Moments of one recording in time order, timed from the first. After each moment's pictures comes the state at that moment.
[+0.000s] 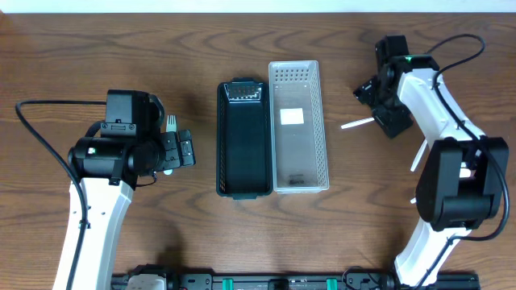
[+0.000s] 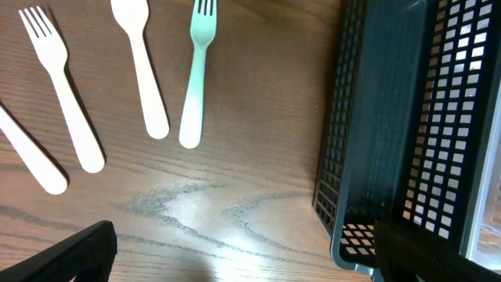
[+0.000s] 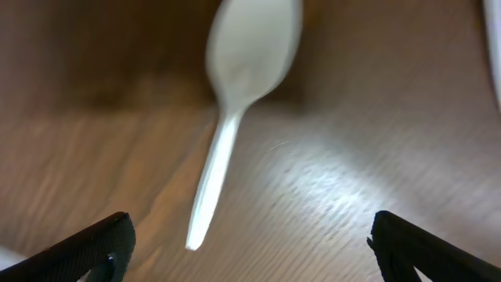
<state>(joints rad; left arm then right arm) -0.06 1.22 1.16 -1.13 0.07 -0.23 0.05 2.00 1.54 -1.01 0.11 1.11</state>
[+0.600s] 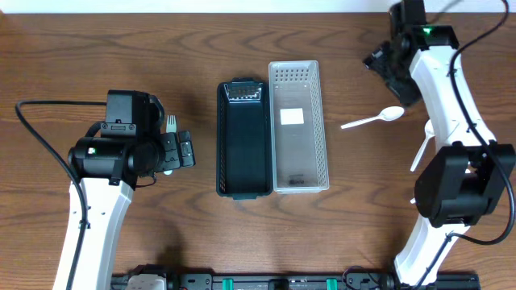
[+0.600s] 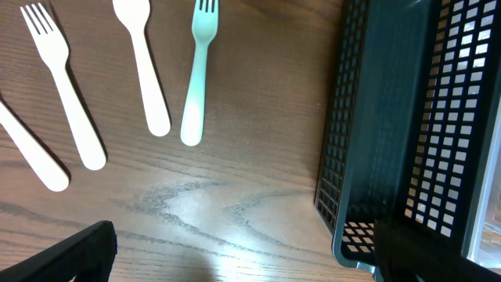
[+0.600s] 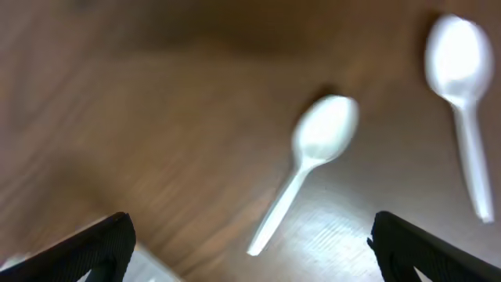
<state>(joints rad) -0.06 1.22 1.16 -1.14 0.07 -0.23 0.06 2.03 1.86 -1.10 0.15 0.89</state>
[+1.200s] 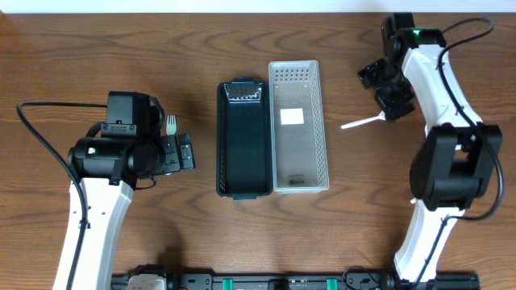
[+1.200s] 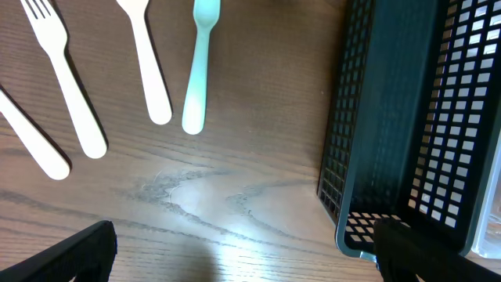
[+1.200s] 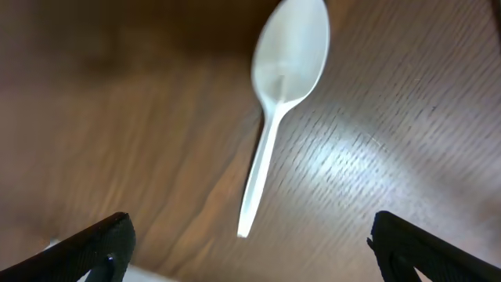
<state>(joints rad) -0.06 1.22 1.16 -1.17 0.07 -0.23 0.02 2.17 1.86 -1.21 0.04 1.18</state>
